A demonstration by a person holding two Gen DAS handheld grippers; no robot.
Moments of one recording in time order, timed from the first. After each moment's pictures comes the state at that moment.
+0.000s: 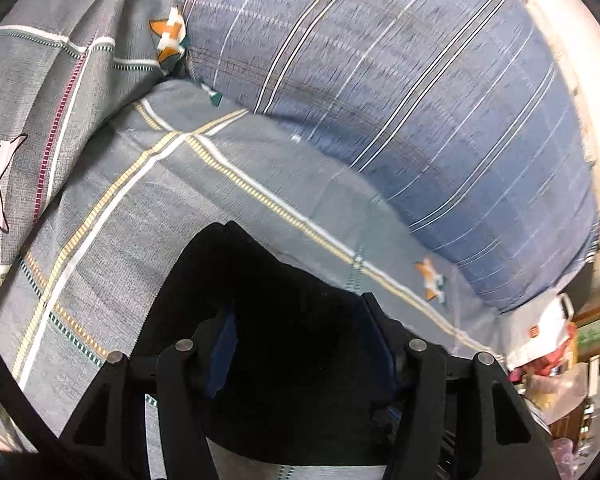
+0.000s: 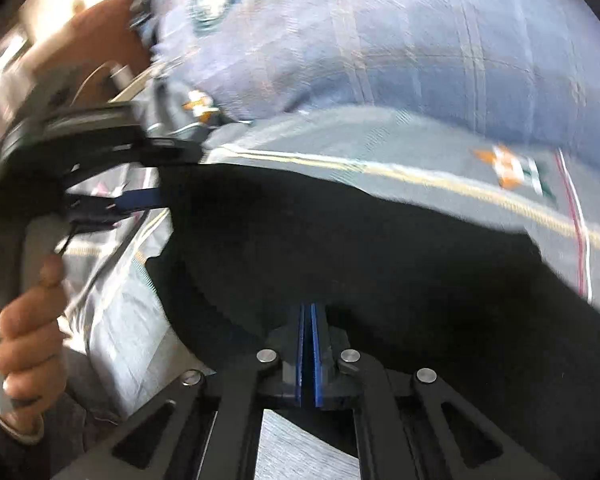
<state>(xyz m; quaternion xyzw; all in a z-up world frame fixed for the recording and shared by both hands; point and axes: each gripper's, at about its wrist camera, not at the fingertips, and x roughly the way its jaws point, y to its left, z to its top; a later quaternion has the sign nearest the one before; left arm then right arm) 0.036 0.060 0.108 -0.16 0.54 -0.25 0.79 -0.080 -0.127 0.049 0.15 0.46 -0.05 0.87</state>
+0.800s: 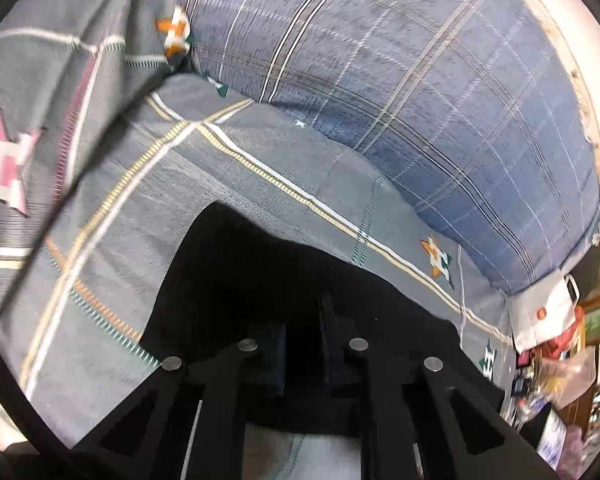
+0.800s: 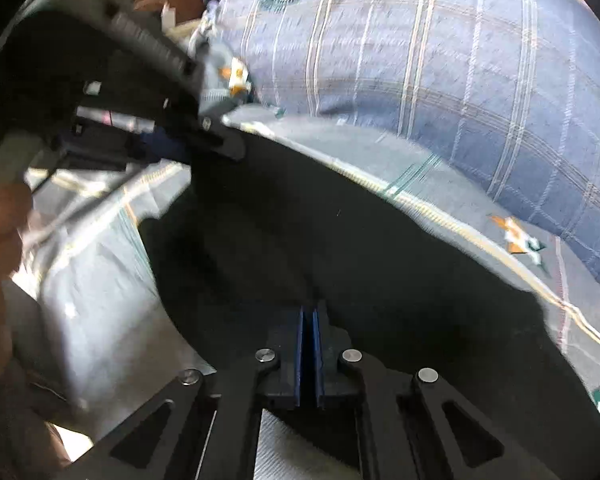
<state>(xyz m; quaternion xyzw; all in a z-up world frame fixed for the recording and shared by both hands) 0.013 0.069 0.123 -0.13 0.56 -0.25 0.78 -0.069 -0.056 0.059 -0.03 0.44 -0.04 0.90</state>
